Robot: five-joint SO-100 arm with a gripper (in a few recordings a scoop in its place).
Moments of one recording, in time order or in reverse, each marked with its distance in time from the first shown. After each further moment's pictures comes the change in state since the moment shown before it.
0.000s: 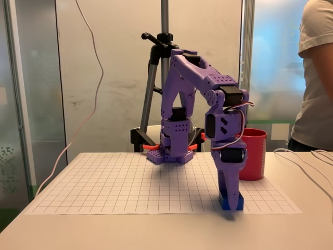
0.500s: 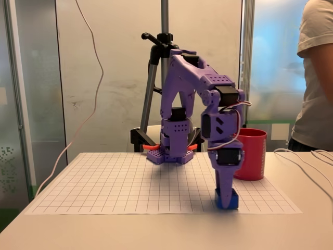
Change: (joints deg) arm 5.6 4.7 0.2 -0.8 1.4
